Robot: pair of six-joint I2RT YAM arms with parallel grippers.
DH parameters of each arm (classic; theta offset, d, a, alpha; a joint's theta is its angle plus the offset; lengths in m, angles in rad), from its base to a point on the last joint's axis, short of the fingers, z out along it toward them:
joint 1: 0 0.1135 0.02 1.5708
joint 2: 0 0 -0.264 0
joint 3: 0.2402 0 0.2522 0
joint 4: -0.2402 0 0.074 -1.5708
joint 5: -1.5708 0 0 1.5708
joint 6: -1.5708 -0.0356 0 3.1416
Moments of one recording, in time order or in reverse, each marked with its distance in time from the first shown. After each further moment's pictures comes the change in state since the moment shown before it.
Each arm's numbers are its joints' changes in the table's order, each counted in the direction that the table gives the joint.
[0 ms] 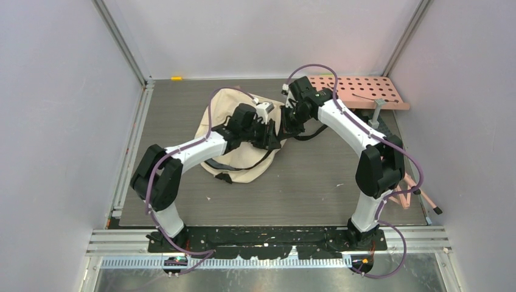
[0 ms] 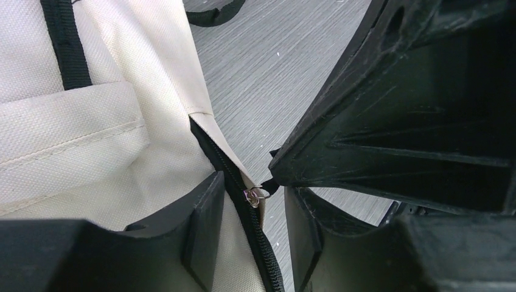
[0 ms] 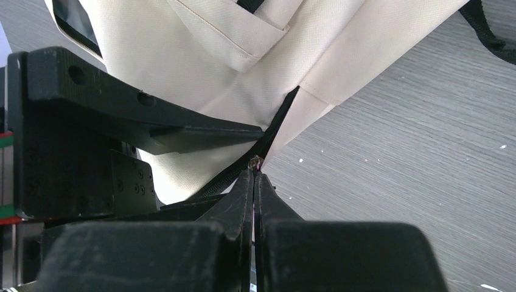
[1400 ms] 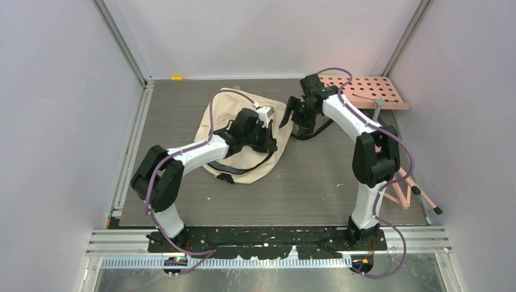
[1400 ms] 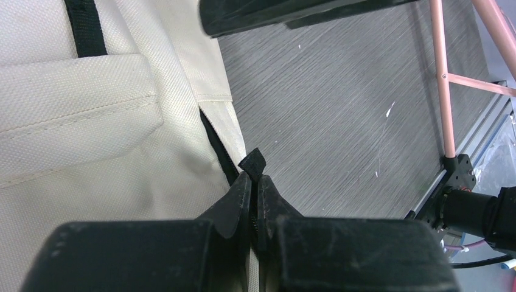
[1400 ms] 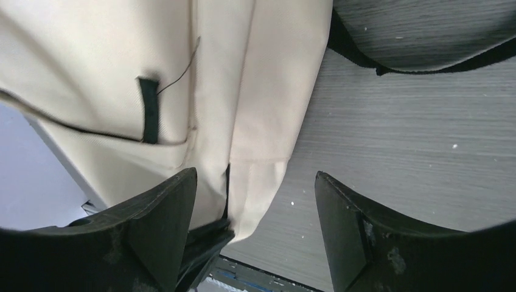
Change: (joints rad) left arm -0.030 0.006 -0.037 0.008 0.099 0.018; right arm -0.123 -0.099 0.026 0.049 -0.097 -0.264
